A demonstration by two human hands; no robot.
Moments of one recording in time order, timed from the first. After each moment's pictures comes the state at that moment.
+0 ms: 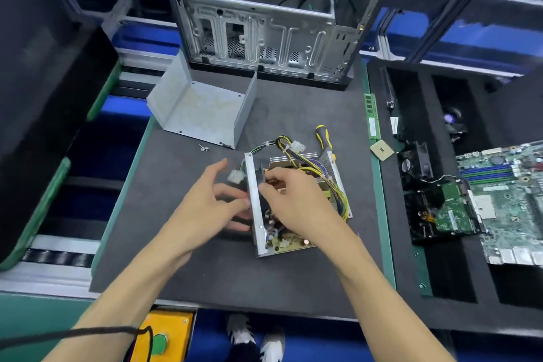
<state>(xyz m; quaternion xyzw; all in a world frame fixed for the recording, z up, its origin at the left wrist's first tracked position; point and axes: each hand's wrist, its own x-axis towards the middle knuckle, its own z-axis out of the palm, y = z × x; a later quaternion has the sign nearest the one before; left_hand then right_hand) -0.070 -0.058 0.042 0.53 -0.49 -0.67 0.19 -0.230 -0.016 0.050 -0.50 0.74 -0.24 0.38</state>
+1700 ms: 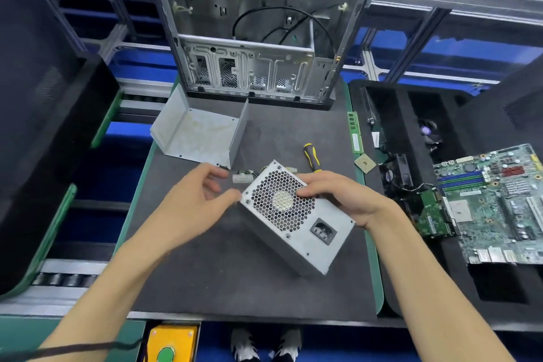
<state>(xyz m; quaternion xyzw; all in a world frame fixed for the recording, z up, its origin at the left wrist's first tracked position) -0.061 -0.087 0.089 0.56 -0.67 -0.46 0.13 -0.319 -0.015 0.080 -0.29 0.51 -0.32 0.74</state>
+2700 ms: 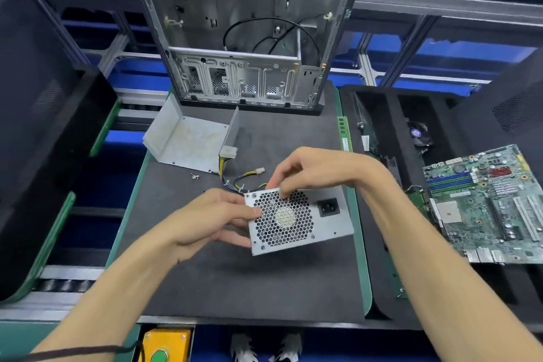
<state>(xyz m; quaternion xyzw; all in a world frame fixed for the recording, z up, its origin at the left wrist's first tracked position) -0.095 -0.071 0.110 0.43 -0.51 -0.75 0.01 -0.331 -0.057 0.135 -0.61 0.58 -0.06 0.54</state>
